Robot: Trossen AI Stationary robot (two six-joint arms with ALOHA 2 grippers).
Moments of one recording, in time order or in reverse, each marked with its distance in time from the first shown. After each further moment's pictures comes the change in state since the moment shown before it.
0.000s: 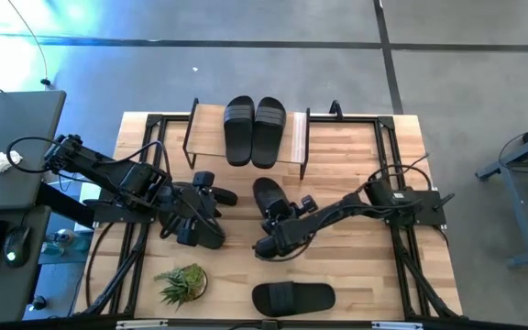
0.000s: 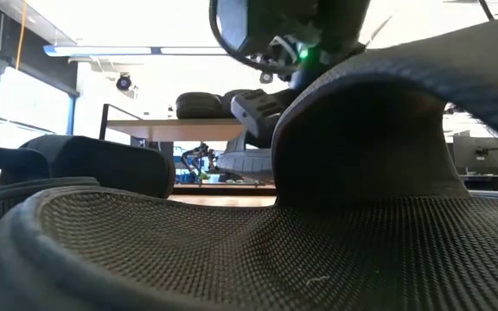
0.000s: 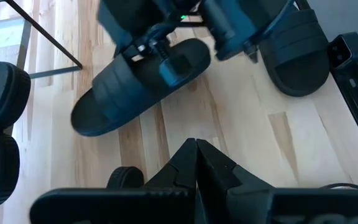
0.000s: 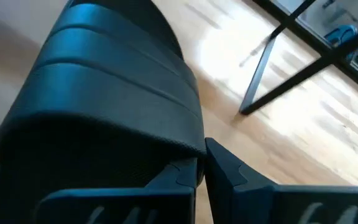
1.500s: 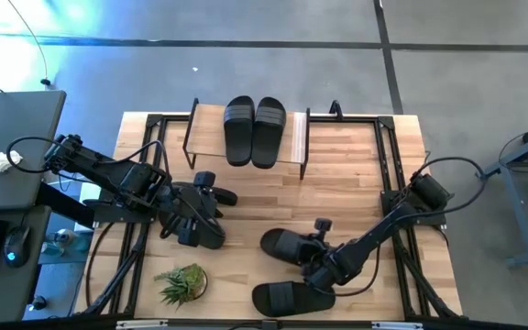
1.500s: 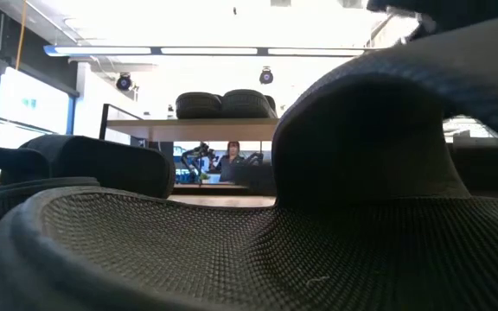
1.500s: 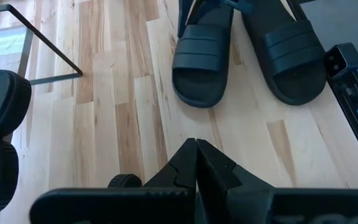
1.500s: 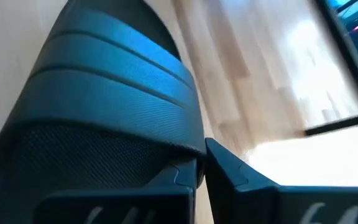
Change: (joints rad) left arm 0.000 0.000 0.000 0.030 0.000 -0.002; right arm 0.328 -0.372 -0.582 0.652 0.001 -0.700
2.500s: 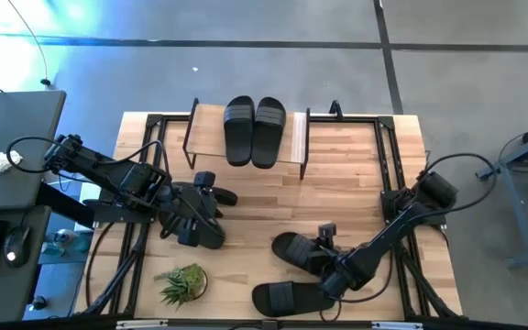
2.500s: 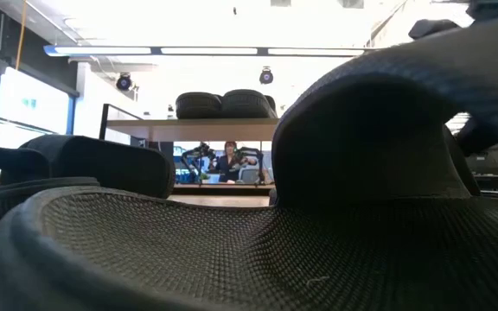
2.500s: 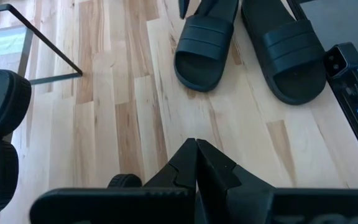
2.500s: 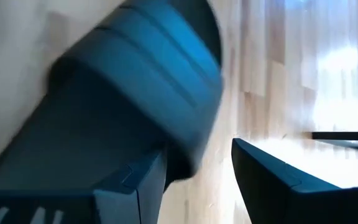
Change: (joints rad) left arm 0.000 0.000 0.000 -0.001 0.001 0.000; right arm 0.072 -0.056 -0.038 -0.097 -0.155 -0.219
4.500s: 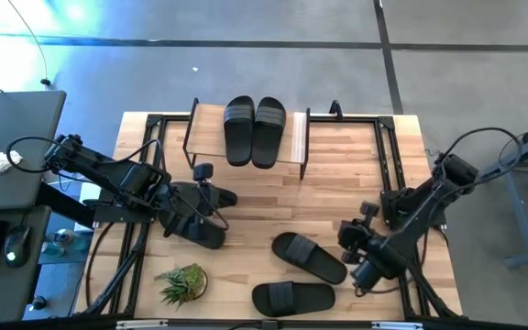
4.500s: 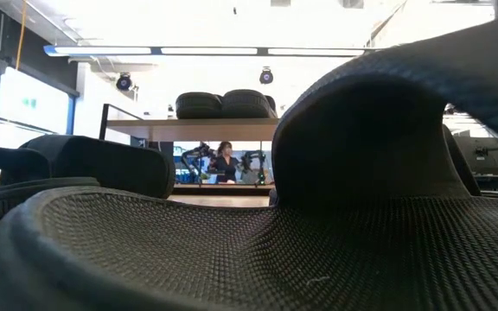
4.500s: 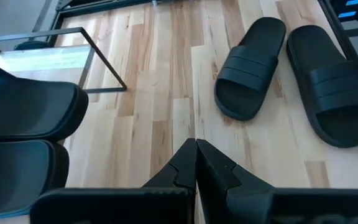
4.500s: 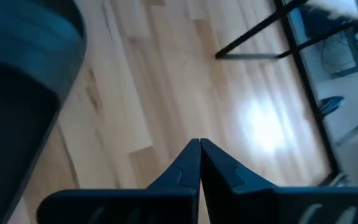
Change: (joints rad) left arm -0.001 0.000 0.000 0.075 -0.180 -0.054; right arm 0.112 -0.263 -0.028 -0.571 0.041 0.639
